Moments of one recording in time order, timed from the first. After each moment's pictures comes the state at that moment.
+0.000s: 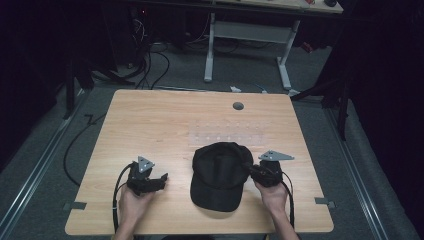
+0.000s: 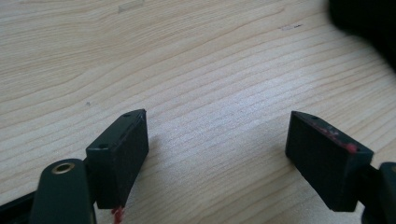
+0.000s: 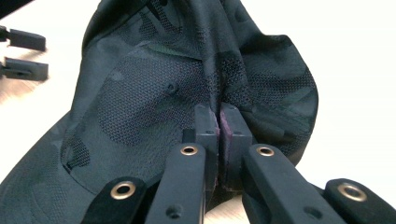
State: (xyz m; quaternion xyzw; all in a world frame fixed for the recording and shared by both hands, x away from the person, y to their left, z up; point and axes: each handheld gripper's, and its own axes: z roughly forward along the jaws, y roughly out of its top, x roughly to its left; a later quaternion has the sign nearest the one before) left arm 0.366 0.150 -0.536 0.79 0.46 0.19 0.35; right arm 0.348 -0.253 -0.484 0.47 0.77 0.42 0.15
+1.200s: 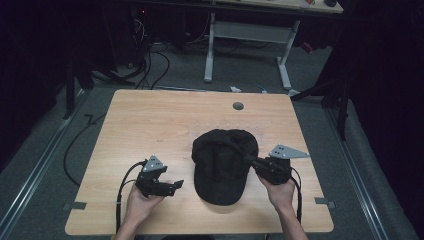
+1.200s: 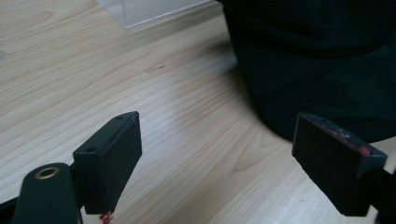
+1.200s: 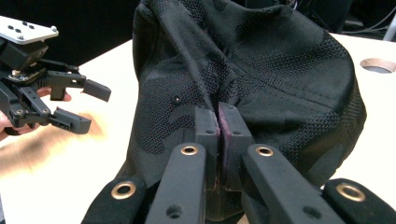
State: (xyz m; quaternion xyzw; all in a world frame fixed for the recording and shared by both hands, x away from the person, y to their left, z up) left arm 0.354 0.123 -0.500 0.82 0.37 0.07 0.43; right arm 0.336 -0.258 -0.435 0.39 0.75 0.51 0.15
